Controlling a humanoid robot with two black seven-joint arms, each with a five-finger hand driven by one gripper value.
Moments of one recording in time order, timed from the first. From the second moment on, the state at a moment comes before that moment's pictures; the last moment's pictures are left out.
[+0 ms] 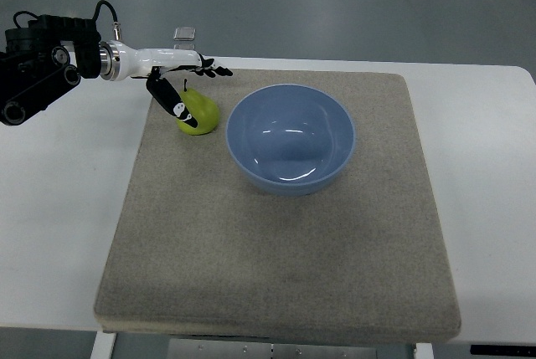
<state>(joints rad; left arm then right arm) -1.18 0.48 -0.22 -0.76 1.28 -0.45 -0.35 0.03 0.00 -0.09 0.16 -0.03 -0.08 0.01</state>
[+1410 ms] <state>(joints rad) -1.16 0.42 -0.16 -0.65 1.30 -0.42 -0.35 0.03 0.00 -0.09 0.16 -0.03 -0.08 0.01</state>
